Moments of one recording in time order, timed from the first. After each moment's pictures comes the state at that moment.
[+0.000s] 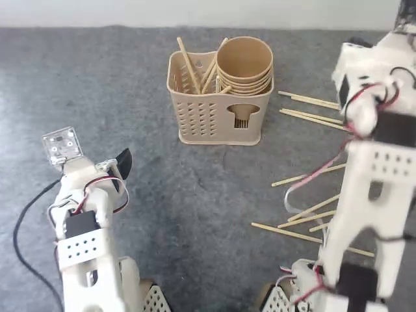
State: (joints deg) left arm -24.2 -59.5 78.5 36.4 9.2; right arm 8.4 -14.9 -7.9 59.1 -5.3
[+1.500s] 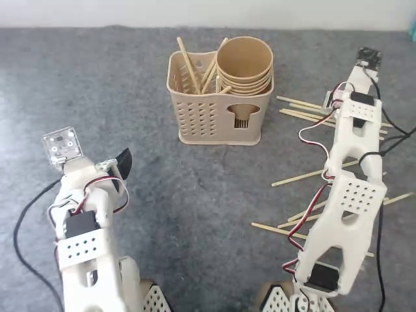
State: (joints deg) left arm -24.2 -59.5 78.5 36.4 9.0; right arm 13.2 50.1 -31.6 53.4 0.1
